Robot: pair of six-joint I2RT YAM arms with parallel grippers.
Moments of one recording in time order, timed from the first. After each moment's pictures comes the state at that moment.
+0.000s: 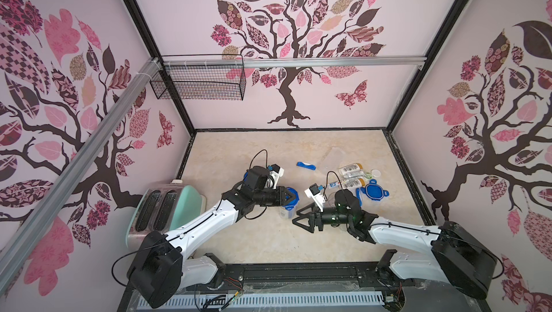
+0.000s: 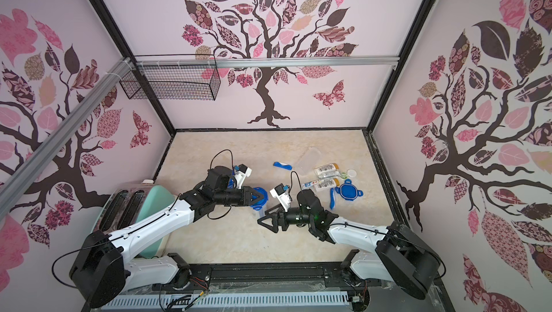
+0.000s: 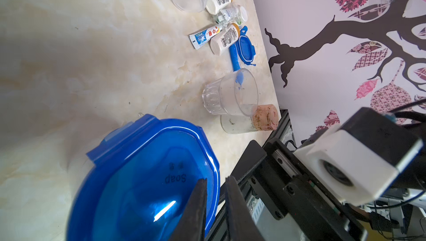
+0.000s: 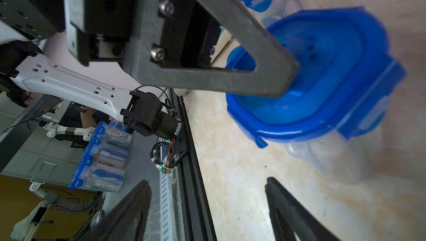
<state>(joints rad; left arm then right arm) -0.63 1.26 0.78 -0.17 0.52 -0.68 0.78 1.26 0.40 0.58 -0.68 0.59</state>
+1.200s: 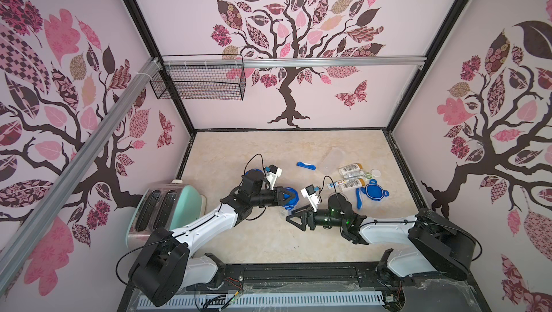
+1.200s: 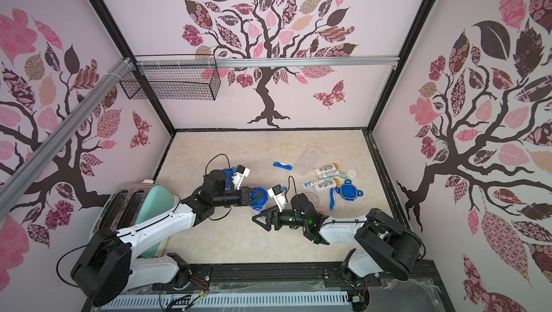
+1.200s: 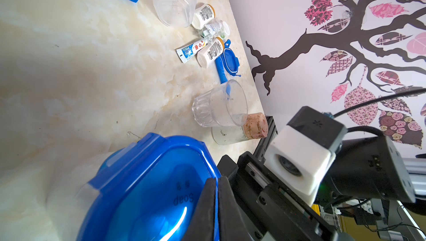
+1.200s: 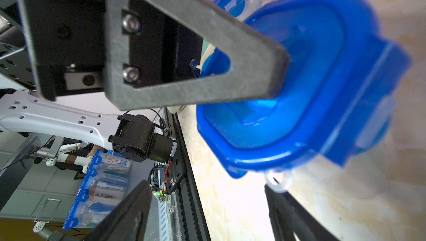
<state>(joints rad) -0.59 1.28 0.66 0.09 0.60 -0.72 0.85 1.42 0.38 0.79 -0.52 0.75</state>
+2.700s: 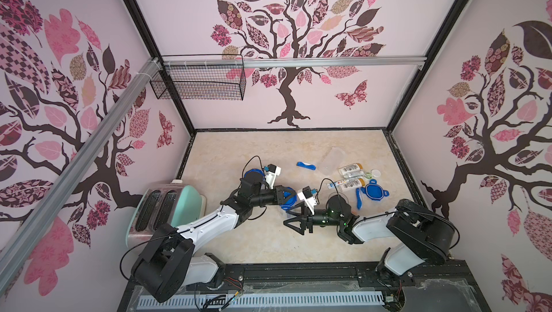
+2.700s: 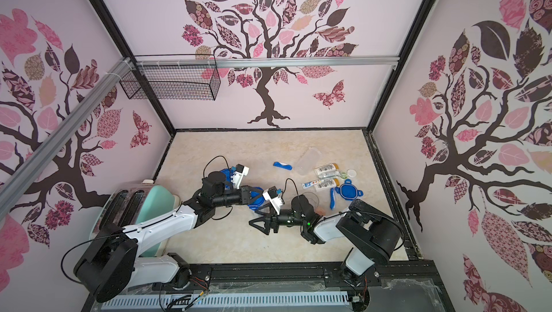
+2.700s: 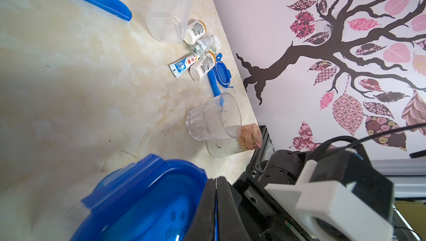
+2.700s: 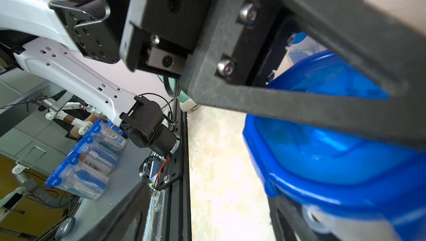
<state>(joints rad) -0.59 1.32 0.60 0.28 0.60 -0.76 0.85 1.58 0.37 1.12 -0.64 0.53</state>
